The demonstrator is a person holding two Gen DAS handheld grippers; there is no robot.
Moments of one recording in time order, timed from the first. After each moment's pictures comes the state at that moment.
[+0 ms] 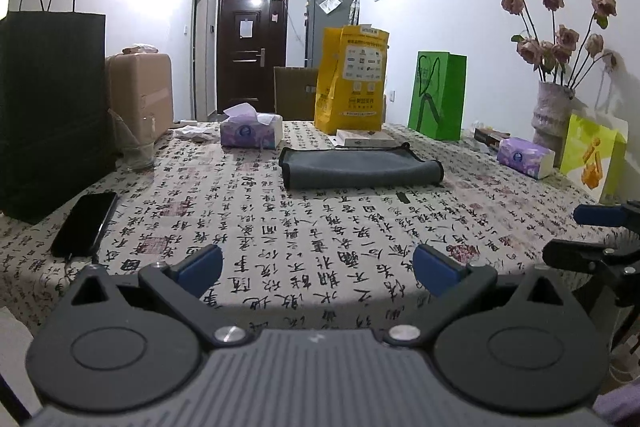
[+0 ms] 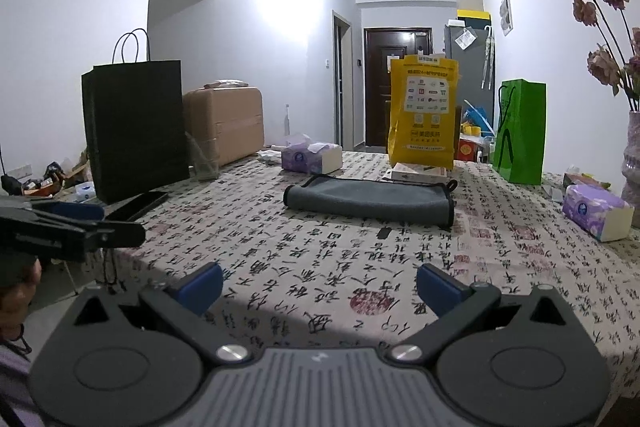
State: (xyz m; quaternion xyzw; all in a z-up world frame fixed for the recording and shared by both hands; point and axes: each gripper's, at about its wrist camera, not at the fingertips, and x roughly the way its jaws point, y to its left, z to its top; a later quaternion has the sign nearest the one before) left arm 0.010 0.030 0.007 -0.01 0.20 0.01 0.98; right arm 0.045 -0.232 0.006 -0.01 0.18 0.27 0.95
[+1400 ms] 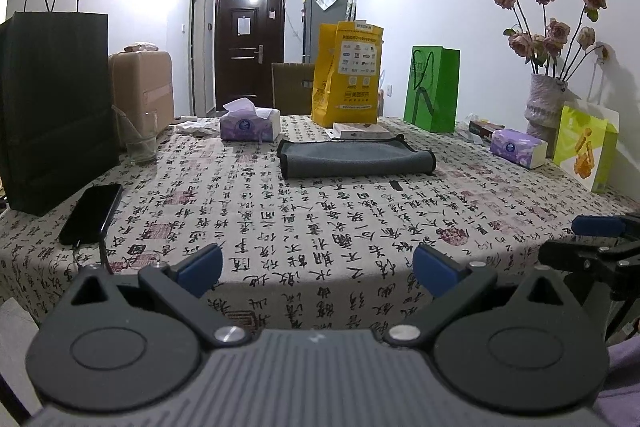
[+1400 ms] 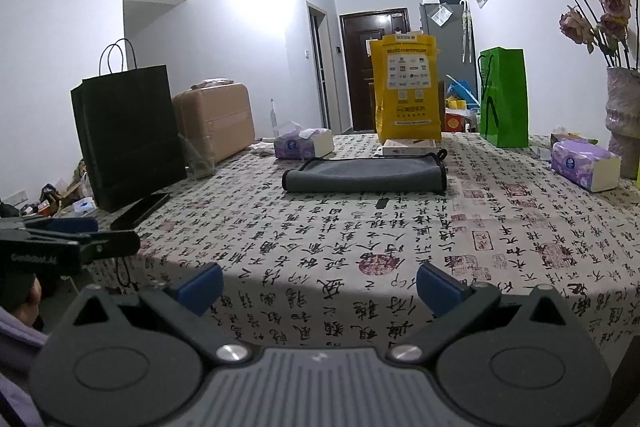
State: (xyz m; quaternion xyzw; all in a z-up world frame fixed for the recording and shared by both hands) left arm -0.014 0.024 0.007 -0.01 0.21 0.00 0.98; right arm 0.021 -0.238 -0.003 0.03 0.21 0.25 0.94
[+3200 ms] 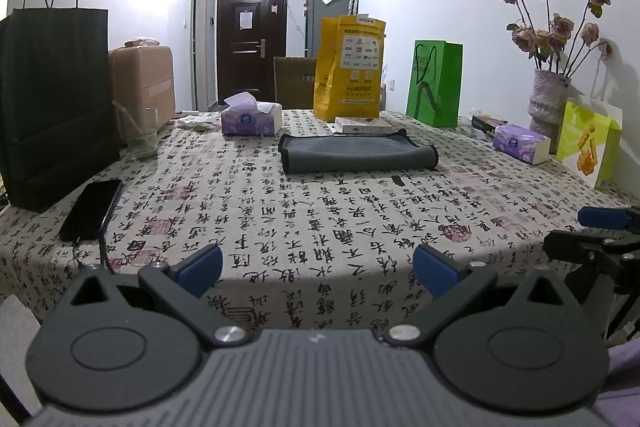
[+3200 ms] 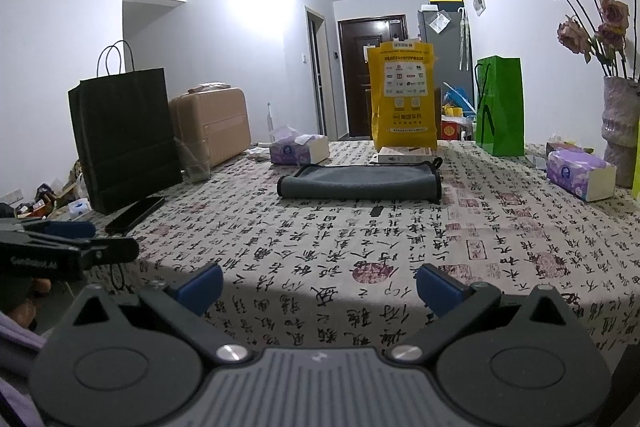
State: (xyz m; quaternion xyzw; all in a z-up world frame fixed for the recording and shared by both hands) left arm -0.008 0.024 0.006 -0.01 0.22 0.01 0.98; right arm 0.021 -0.240 0.001 0.03 0.20 0.24 0.95
